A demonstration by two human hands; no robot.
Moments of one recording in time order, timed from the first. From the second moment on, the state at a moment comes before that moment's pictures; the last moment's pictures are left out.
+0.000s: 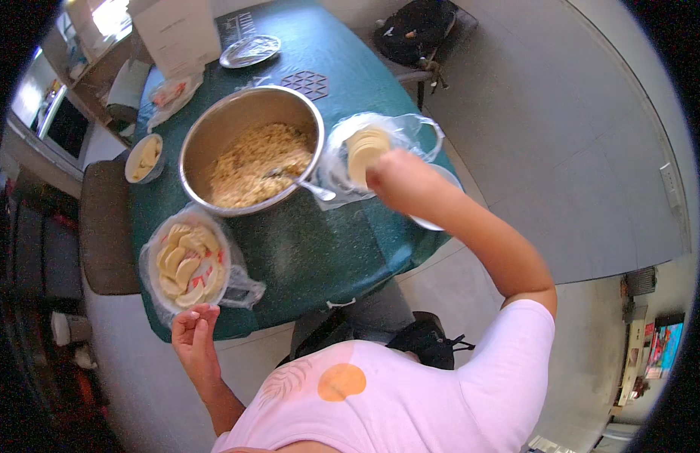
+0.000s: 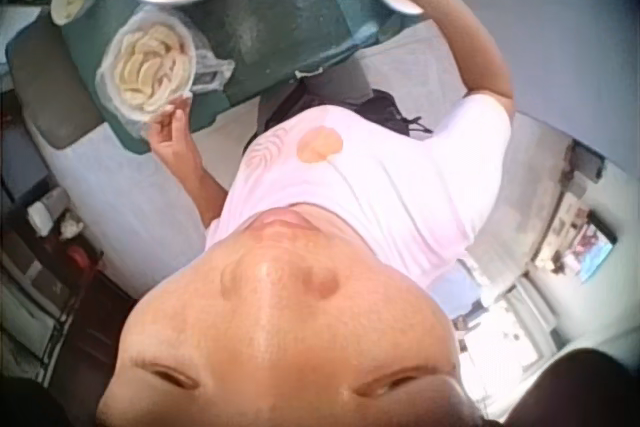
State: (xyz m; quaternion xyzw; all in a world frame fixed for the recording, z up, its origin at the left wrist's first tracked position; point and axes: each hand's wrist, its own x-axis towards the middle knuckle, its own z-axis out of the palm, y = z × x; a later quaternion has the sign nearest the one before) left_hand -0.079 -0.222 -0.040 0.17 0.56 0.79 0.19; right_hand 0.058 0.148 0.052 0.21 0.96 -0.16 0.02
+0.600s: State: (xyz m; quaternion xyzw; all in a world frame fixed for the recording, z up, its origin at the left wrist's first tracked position) left_hand -0.038 -0.075 -0.020 0.29 0.51 0.70 0.41; right_hand 0.036 0.246 -0.034 0.05 0.97 -0.17 -0.18
